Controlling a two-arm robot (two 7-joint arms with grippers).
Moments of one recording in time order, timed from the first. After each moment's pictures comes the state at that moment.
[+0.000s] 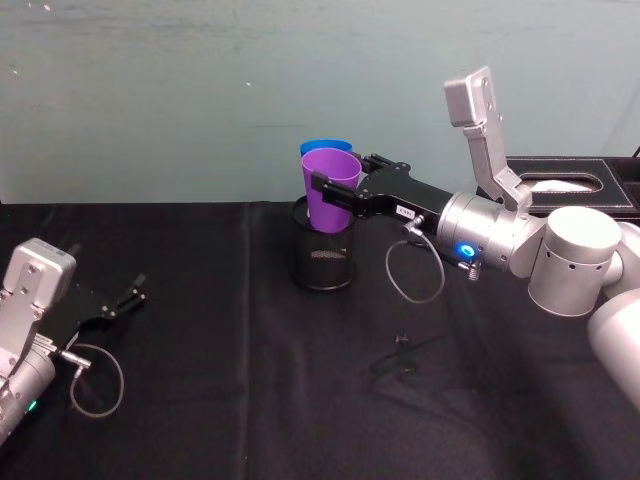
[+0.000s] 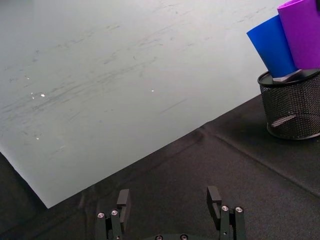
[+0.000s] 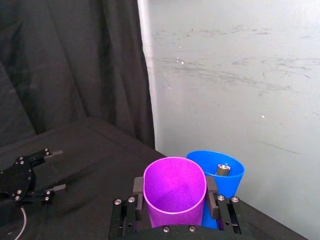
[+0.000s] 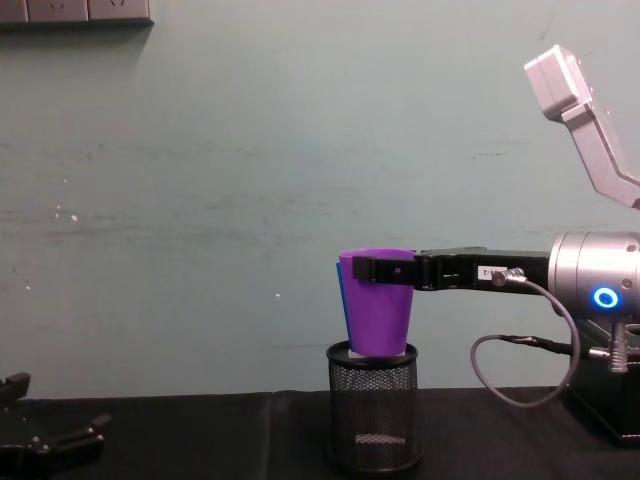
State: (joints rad) left arm -0.20 0.60 0.45 -1.41 -0.25 -0.12 0.03; right arm 0.67 0.30 -0.50 -1.09 0.51 0.10 0.57
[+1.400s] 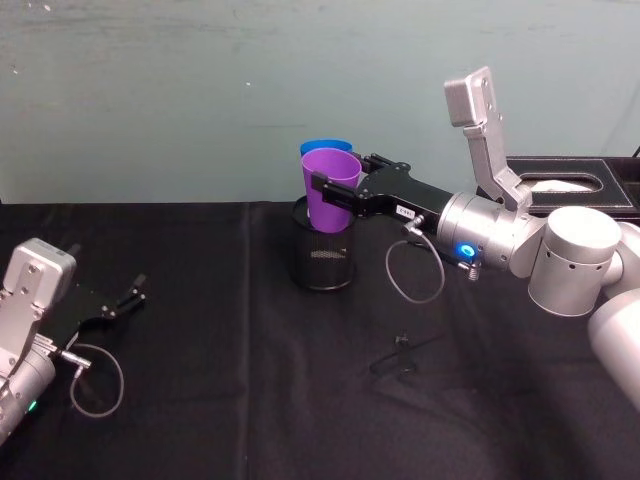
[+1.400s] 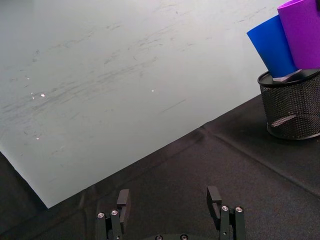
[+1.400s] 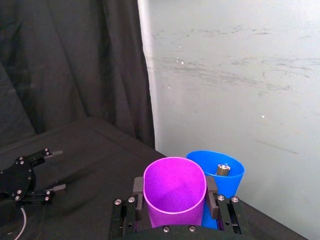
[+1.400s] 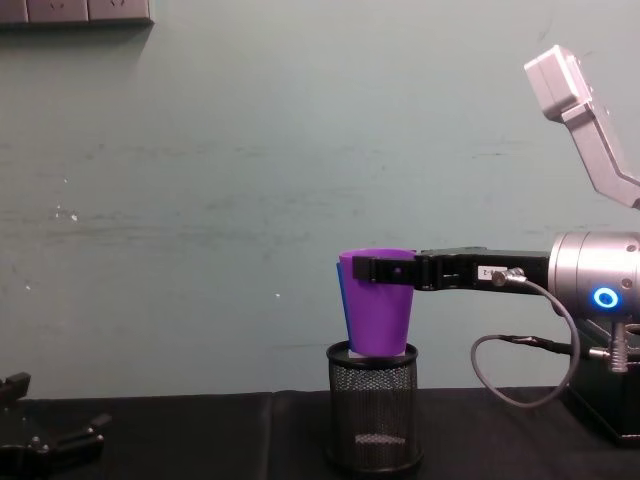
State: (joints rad) left arm -0.20 0.60 0.45 -1.41 -0.25 -0.12 0.03; right arm 0.67 0.30 -0.50 -1.09 0.51 0.10 0.57
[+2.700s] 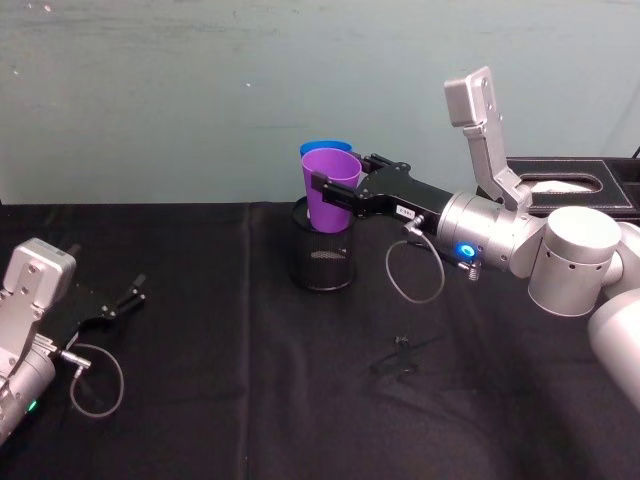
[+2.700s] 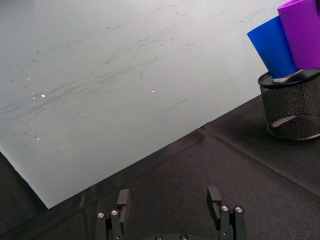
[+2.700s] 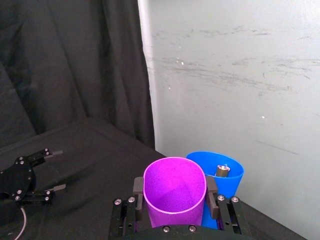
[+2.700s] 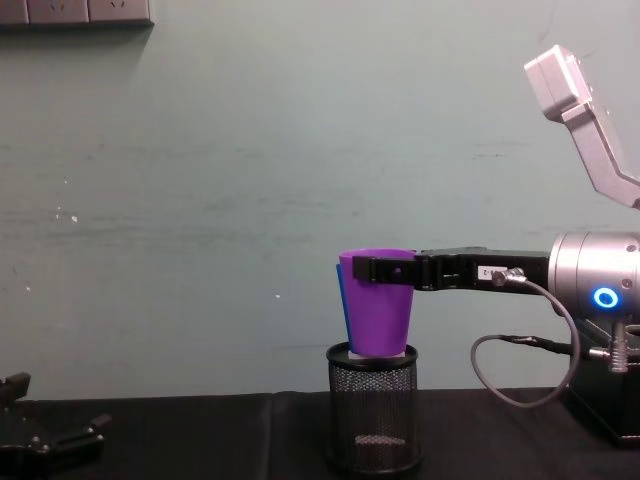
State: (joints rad) left arm -0.20 0.60 0.45 -1.41 -0.25 -0.12 0.03; right arm 0.67 0.30 -0.50 -1.09 0.51 0.10 0.57
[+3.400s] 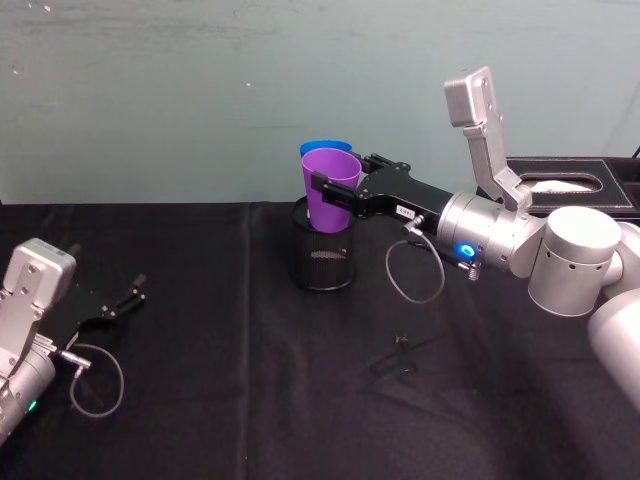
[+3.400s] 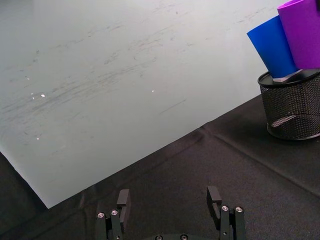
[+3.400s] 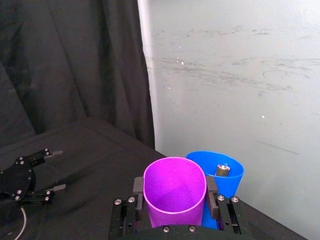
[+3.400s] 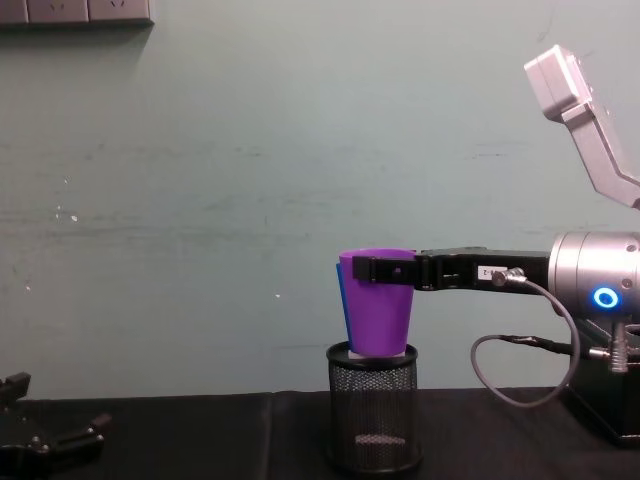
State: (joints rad) left arm -0.20 0.60 0.45 -1.41 -0.25 -0.12 0.03; right arm 0.67 0.30 -0.50 -1.09 0.51 0.10 0.57
